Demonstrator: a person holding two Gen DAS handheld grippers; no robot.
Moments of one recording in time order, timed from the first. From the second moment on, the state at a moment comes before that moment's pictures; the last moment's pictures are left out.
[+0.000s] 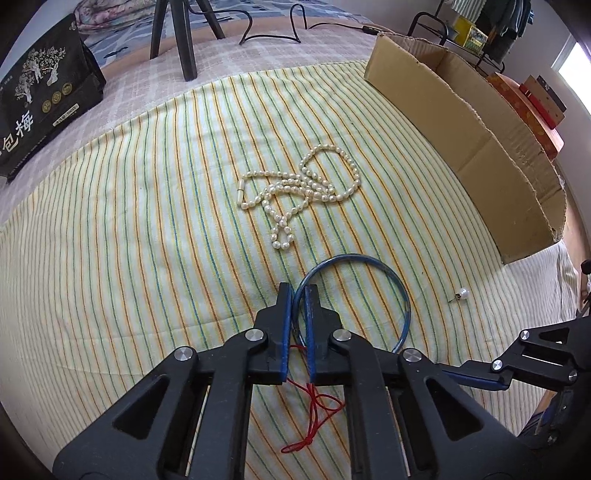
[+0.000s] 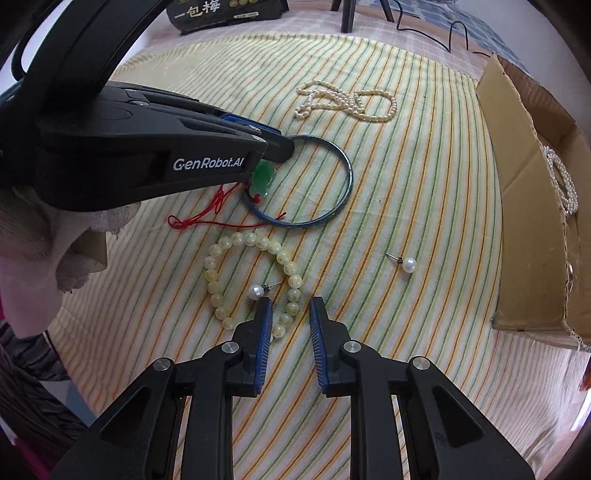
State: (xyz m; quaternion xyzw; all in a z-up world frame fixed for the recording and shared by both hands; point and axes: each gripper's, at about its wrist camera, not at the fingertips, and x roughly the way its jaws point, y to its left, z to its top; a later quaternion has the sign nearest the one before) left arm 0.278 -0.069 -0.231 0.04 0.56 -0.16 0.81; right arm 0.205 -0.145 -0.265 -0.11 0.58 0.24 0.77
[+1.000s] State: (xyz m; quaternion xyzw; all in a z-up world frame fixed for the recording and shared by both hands) left arm 0.259 -0.036 -0.156 -0.09 0.53 -0.21 0.82; right arm 0.181 -0.180 -0.184 -0.06 0.49 0.27 0.82
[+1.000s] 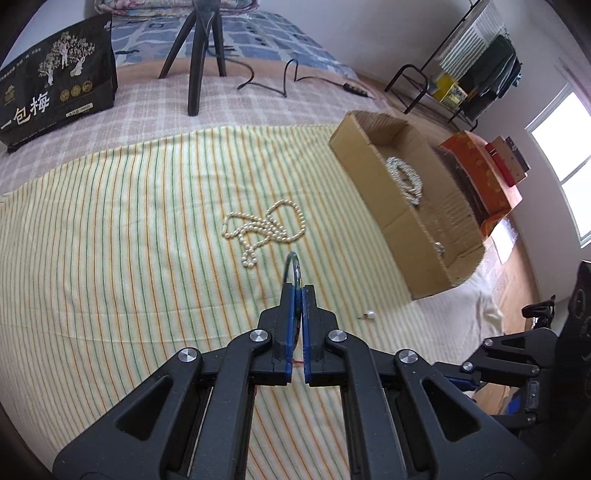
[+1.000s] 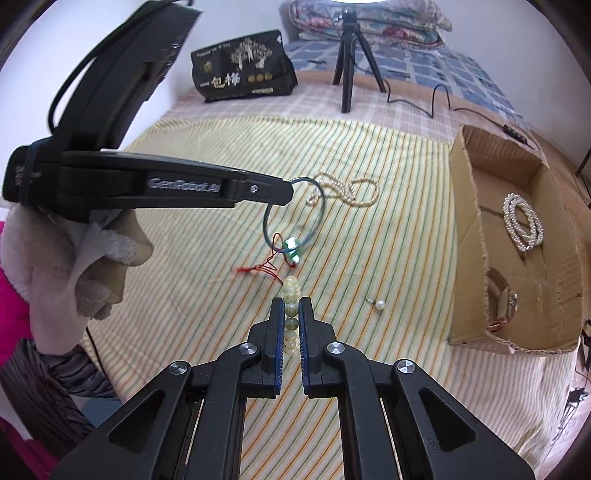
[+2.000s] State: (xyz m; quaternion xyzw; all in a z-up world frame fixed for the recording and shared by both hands) left arm 0.226 -0.028 -0.059 -0.15 0.43 -0.27 0.85; right arm 0.187 -0.225 -0.119 0.00 0.41 0.24 0.88
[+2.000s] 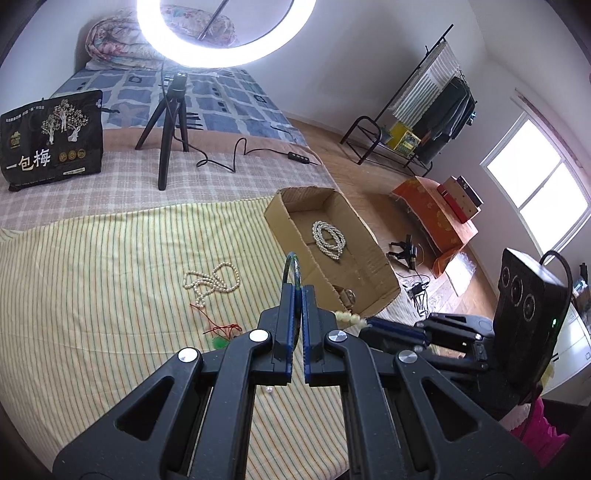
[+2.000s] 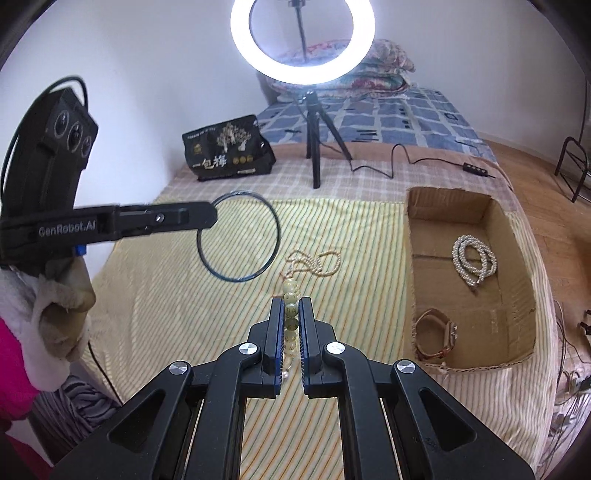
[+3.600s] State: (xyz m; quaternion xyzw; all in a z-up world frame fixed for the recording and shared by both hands) left arm 0.317 -0.221 -0.121 -0.04 0.47 -0.28 0.83; right arm 0.235 -0.383 -0.158 0.08 0.45 0.08 0.89
